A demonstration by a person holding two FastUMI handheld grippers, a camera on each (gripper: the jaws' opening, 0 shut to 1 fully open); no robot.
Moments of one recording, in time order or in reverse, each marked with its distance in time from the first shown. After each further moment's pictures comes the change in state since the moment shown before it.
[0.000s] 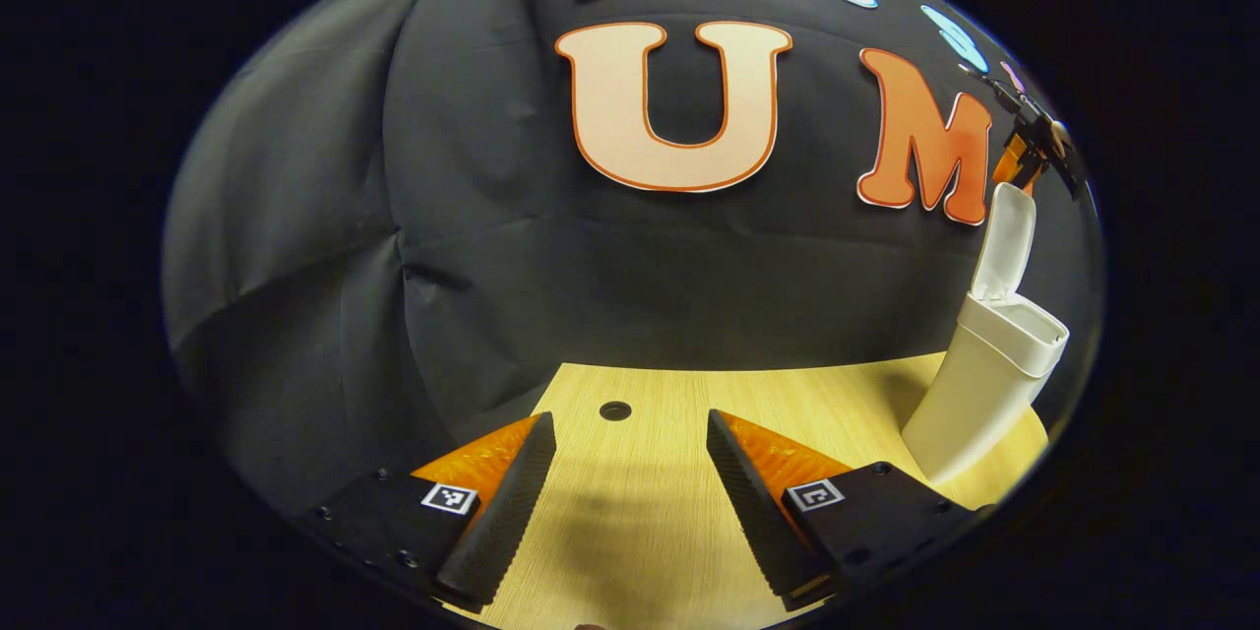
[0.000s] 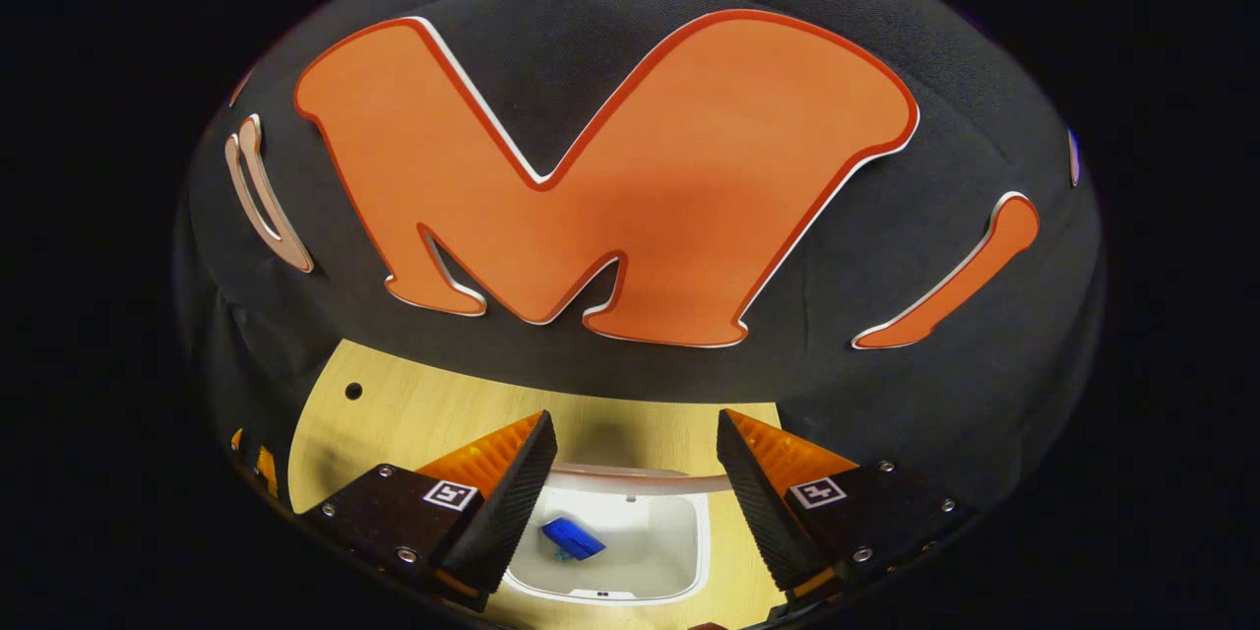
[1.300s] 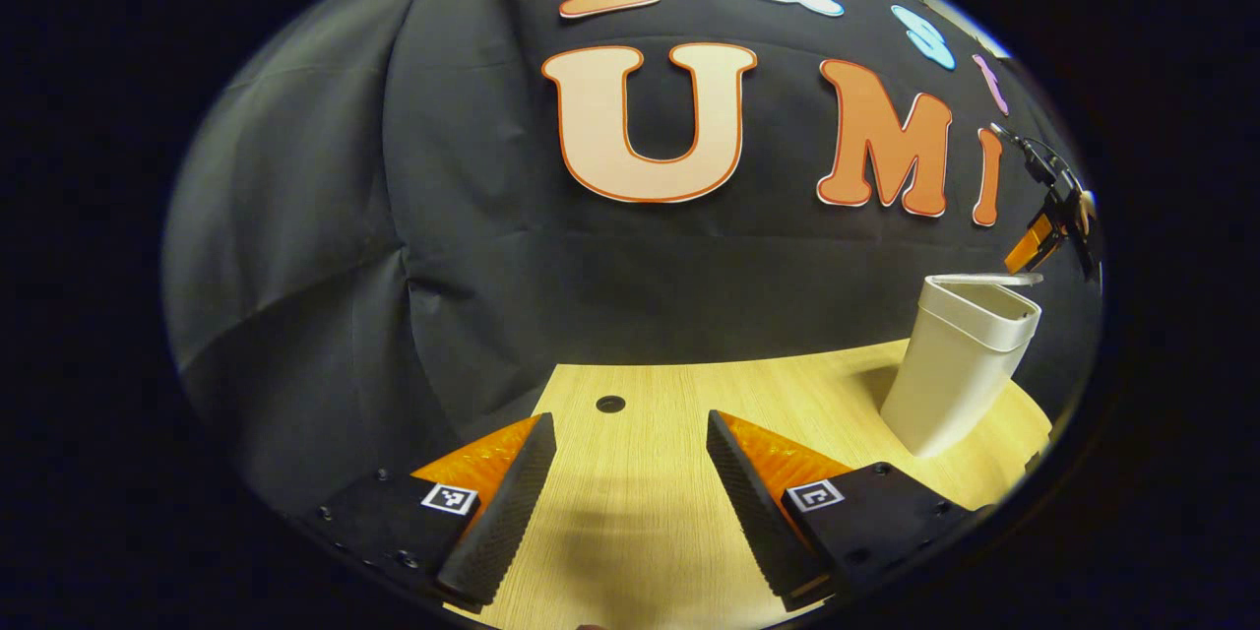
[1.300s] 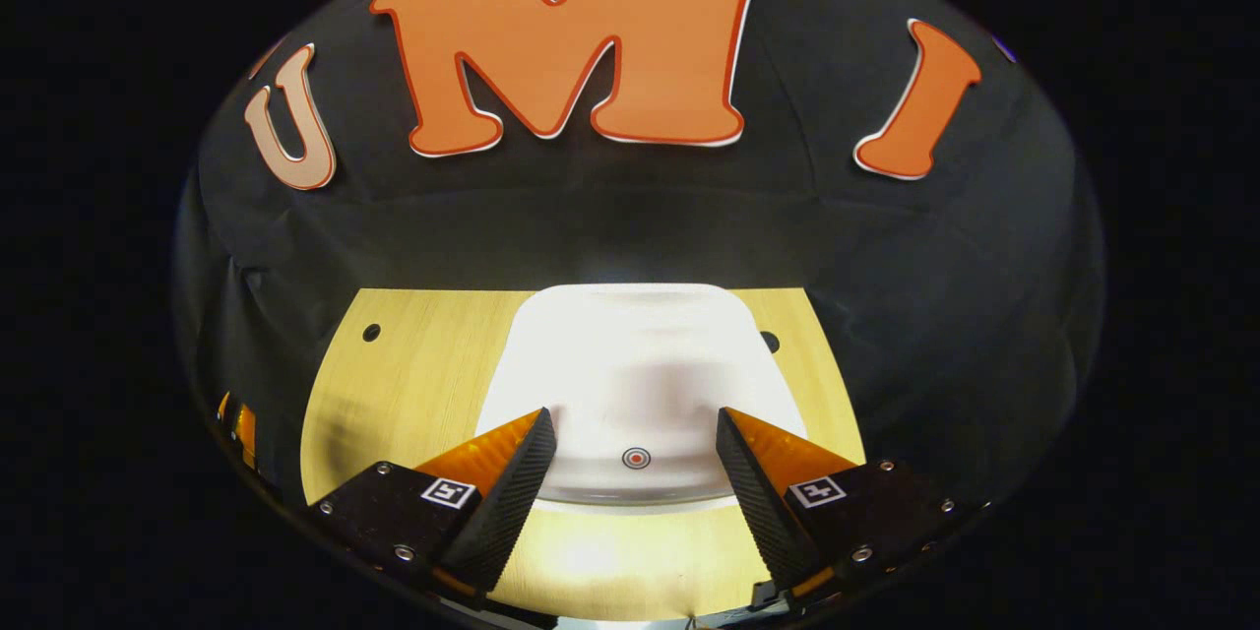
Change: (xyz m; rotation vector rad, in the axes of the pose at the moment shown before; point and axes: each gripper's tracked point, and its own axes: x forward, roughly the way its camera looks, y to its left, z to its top) left arm -0.061 0.006 -0.004 0.053 -0.018 -0.062; right arm -0.024 0.029 -0.194 0.145 0.134 0.061
